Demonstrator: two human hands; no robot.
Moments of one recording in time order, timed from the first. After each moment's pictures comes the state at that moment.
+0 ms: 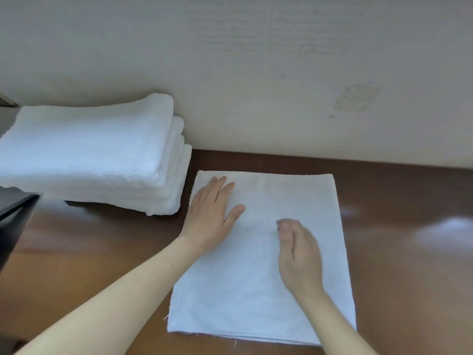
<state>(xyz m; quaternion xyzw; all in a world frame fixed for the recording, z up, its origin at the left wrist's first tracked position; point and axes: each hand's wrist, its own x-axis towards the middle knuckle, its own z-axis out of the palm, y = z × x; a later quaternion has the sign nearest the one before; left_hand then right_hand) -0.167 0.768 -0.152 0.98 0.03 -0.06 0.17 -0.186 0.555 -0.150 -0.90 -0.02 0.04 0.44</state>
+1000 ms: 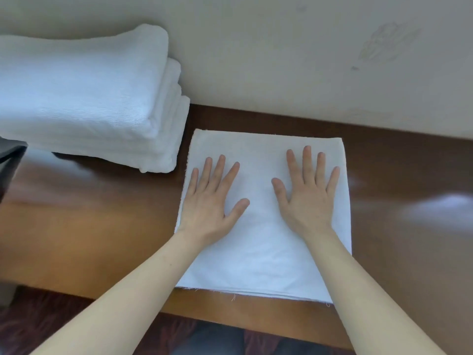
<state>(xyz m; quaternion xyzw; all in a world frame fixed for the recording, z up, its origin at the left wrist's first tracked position) -0.220 0.747 -0.180 0.99 0.03 -0.05 0.12 -0.136 0.538 -0.184 -0.98 -0.14 0.06 0.09</state>
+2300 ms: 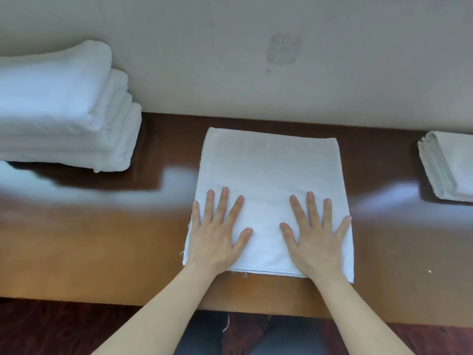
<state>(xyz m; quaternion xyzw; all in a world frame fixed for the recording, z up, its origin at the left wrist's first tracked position) -0.268 0.610 -0.193 0.99 0.02 -0.10 0.06 -0.223 0.379 -0.196 -0.99 -0.08 0.09 0.01</state>
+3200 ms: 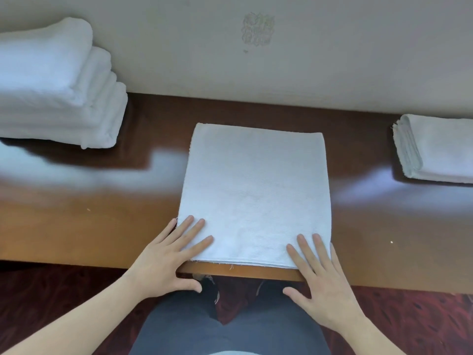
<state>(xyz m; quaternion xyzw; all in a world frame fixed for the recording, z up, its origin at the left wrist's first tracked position) -0.370 0.657 -0.184 0.96 -0.24 -0.10 0.08 -0.332 0.258 -0.188 -0.94 -0.31 0.11 0.05</state>
